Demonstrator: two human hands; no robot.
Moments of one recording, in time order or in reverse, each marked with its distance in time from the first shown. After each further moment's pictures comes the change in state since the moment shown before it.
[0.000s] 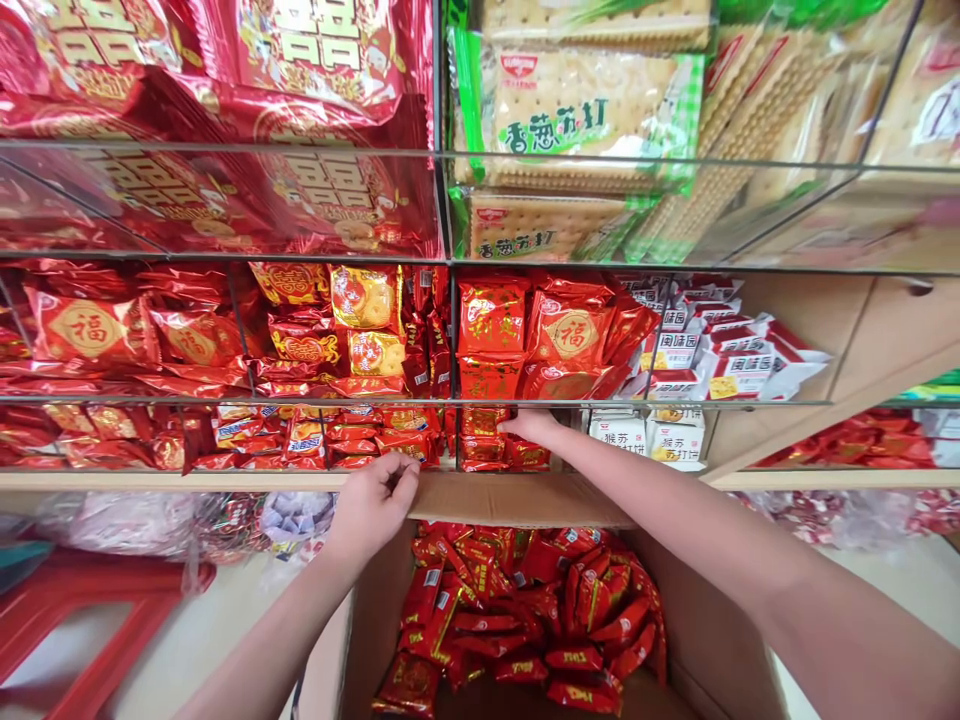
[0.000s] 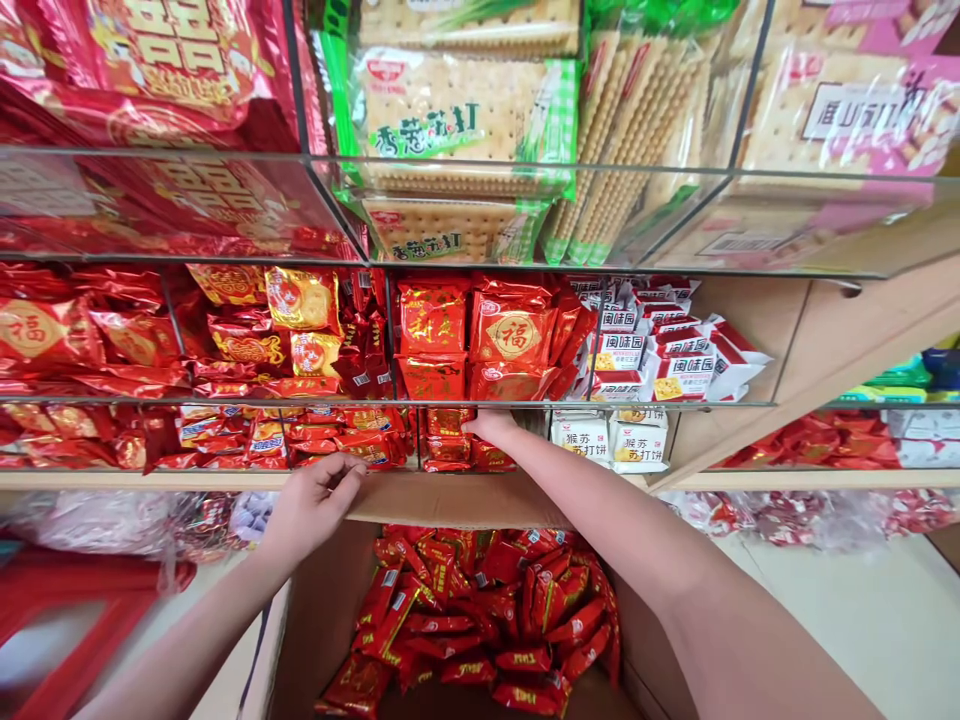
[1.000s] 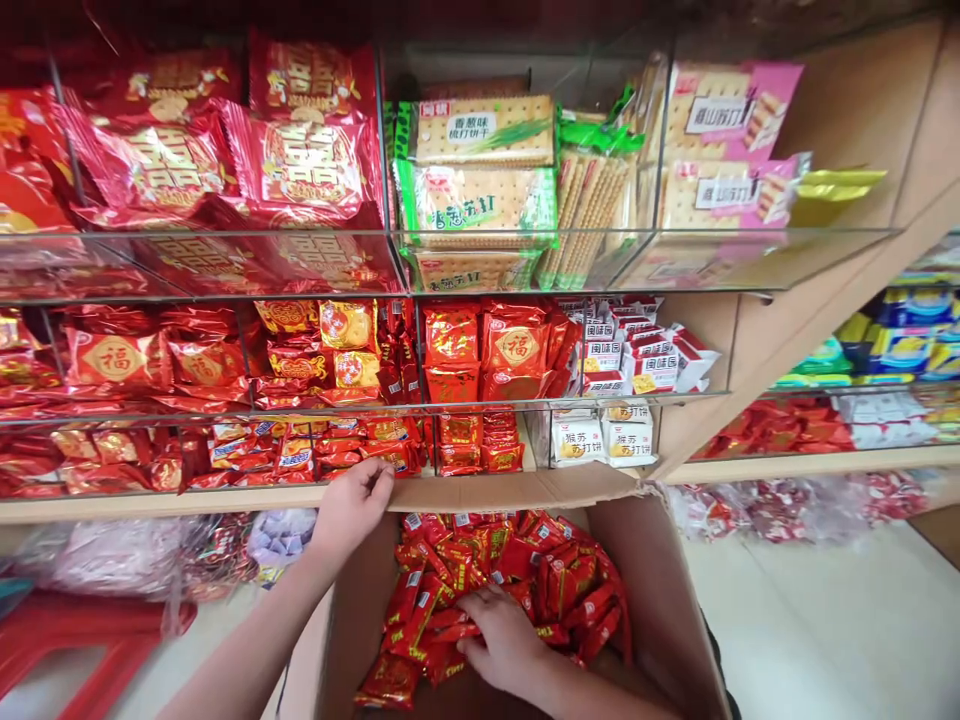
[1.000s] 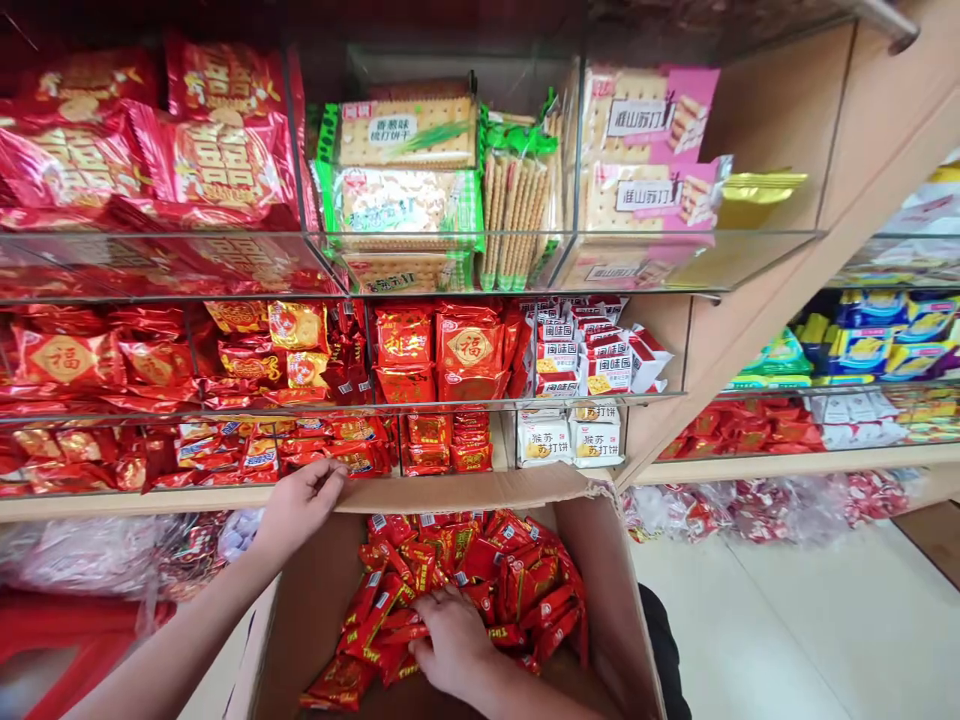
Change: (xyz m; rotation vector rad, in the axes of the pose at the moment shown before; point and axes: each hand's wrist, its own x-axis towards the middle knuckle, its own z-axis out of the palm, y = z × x) left_hand -0.008 0.009 -0.005 0.153 0.059 0.033; right_hand -0.216 0.011 0.124 0.204 -0.132 -0.298
